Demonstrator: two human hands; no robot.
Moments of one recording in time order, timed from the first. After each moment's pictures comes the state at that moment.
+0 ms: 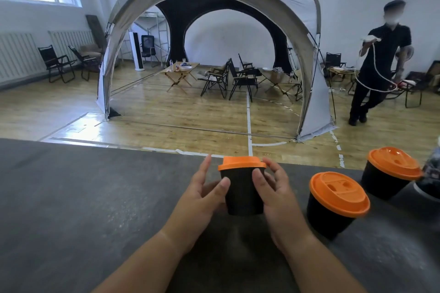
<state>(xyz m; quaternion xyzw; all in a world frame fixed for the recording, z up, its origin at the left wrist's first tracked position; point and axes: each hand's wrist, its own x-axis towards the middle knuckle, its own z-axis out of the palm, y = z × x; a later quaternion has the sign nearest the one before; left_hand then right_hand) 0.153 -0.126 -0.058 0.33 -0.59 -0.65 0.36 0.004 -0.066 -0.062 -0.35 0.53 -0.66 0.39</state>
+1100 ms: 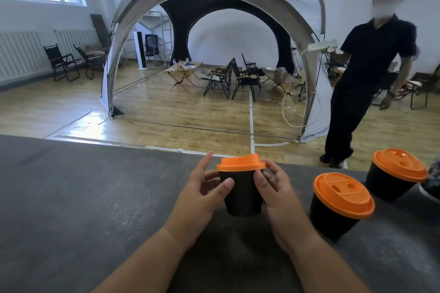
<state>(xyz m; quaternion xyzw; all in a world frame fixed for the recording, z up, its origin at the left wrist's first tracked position) 0.154 -0.134 -0.067 0.32 -0.60 -0.61 0.41 0.001 -0.067 -0.064 -0.37 0.53 -0.66 0.40</state>
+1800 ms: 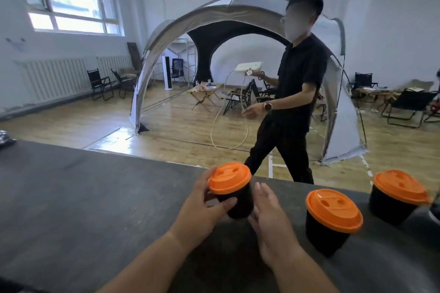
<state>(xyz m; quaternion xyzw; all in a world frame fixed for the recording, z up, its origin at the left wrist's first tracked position) 0.155 -0.119 -0.060 0.36 -0.69 -0.48 0.40 0.015 -0.059 -0.059 -0.25 0.52 -0.64 0.51</state>
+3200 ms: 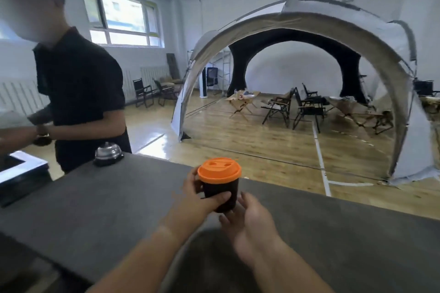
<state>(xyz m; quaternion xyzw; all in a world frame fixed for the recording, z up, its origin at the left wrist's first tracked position) 0.481 -0.290 -0.038 0.44 -0.62 -0.43 0.48 0.363 -0.239 -0.032 -0.13 0.41 -0.63 0.65</state>
